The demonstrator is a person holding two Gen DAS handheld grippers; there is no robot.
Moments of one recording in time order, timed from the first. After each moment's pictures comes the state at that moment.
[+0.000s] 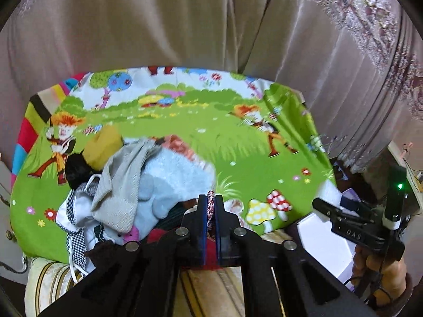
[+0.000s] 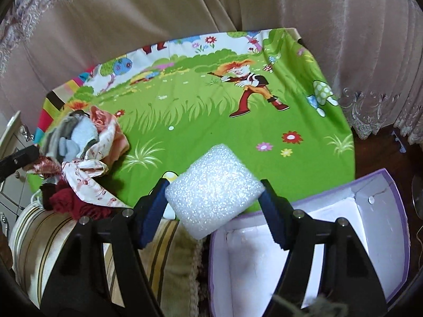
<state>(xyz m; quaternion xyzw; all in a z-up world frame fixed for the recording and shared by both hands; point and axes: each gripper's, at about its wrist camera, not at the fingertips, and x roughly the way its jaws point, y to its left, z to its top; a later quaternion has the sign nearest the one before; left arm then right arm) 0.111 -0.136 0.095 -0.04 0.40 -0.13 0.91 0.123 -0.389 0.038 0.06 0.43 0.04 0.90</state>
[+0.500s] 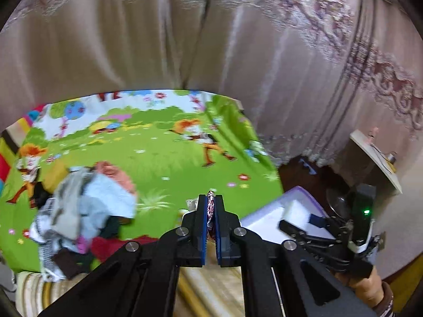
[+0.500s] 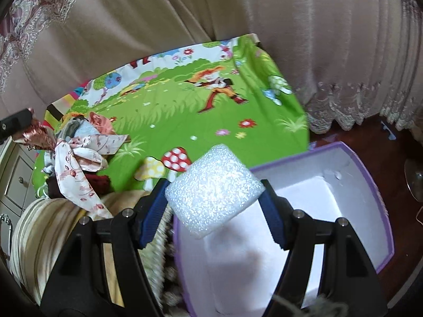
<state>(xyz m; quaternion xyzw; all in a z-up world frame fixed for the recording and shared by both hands) 0.068 -0.222 0.141 -0.02 0.37 -0.24 0.90 0.051 -0.445 0.054 0.08 0.41 0.00 0.91</state>
